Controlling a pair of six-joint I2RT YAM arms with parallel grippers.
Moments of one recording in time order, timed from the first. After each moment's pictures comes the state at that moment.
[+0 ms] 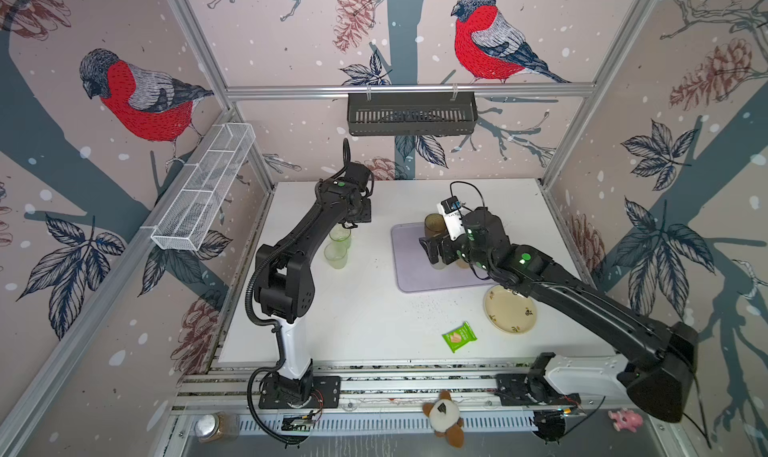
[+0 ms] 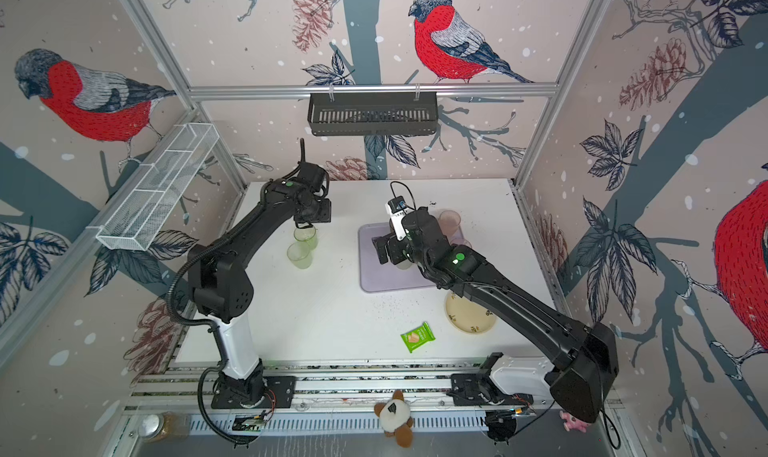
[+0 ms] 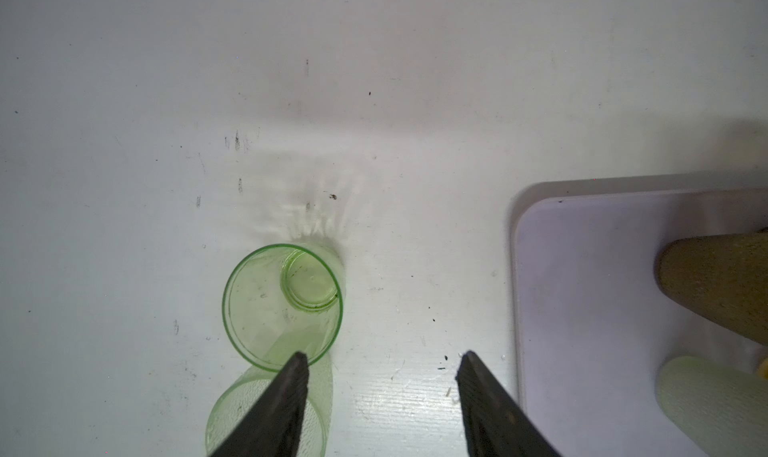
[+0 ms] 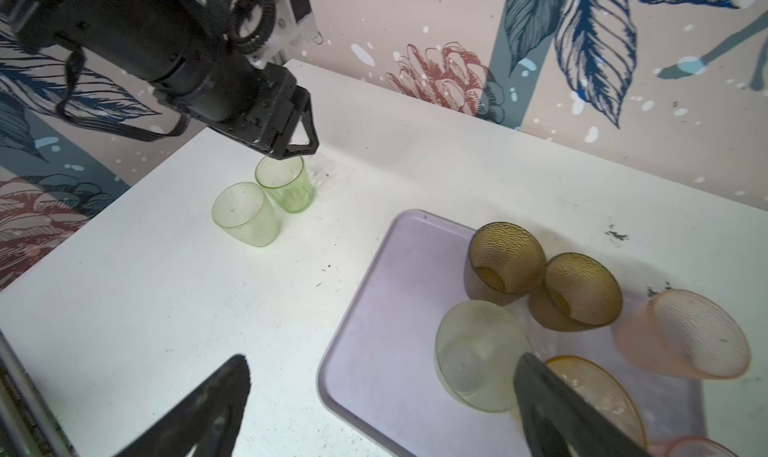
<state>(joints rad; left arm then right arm) -0.33 1.94 1.79 -0.97 -0.16 -0.34 0.81 1.28 1.15 -0.39 0.10 0.16</state>
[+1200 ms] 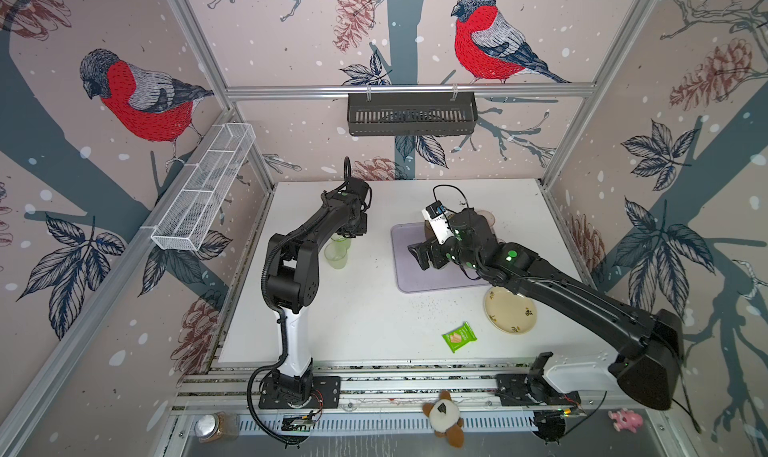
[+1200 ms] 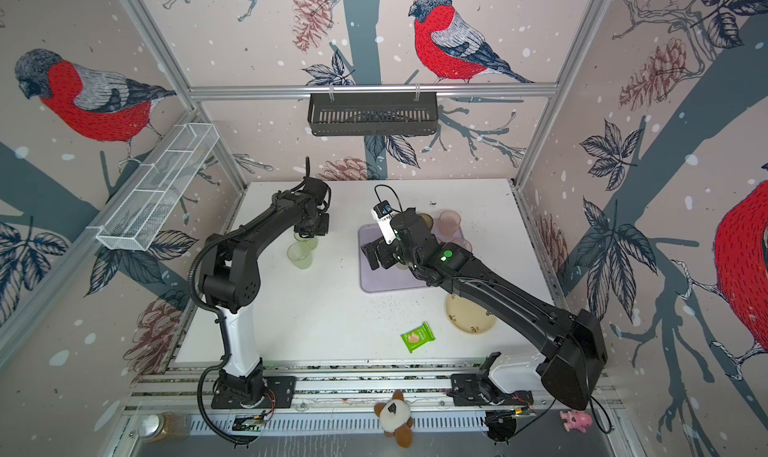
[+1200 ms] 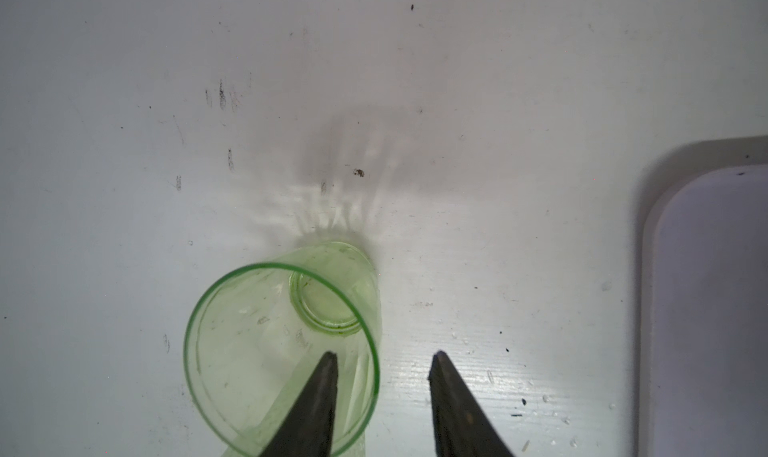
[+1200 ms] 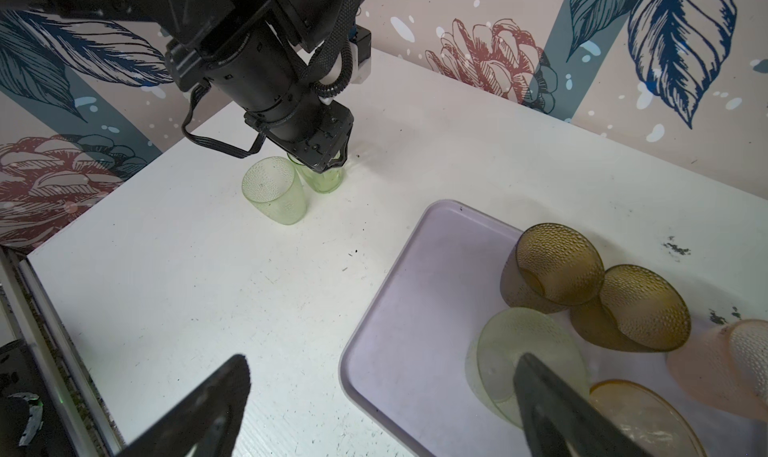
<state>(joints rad) -0.30 2.02 1.68 -0.89 -0.19 -0.28 0.83 1.33 1.17 -0.39 0.03 0.13</state>
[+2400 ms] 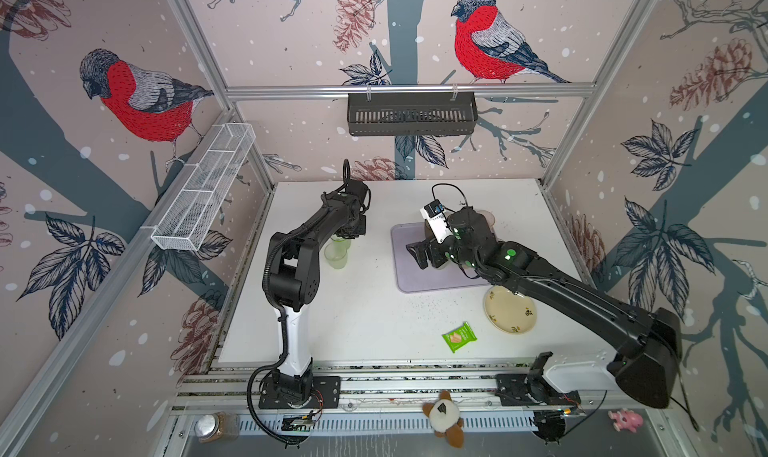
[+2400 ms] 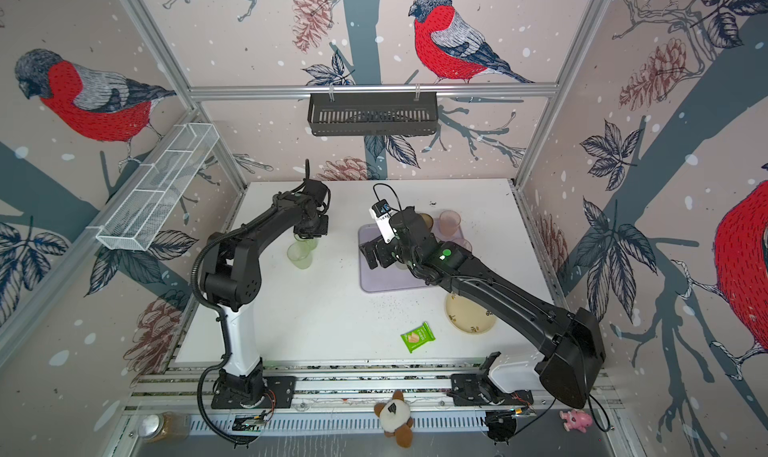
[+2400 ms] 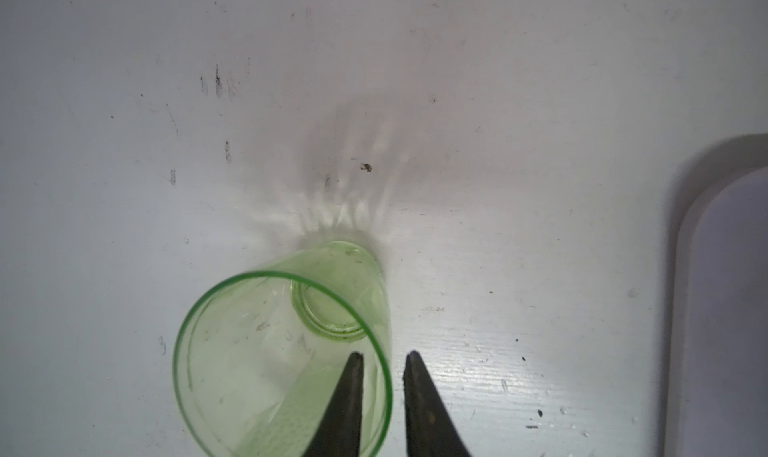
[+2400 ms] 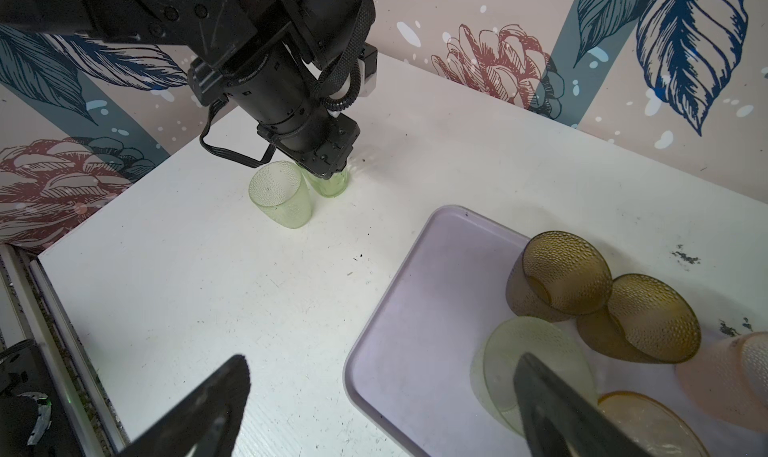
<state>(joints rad) -0.29 2.04 1.67 -0.88 -0.19 -0.28 0.83 1.34 1.18 -0.39 0.02 0.13</state>
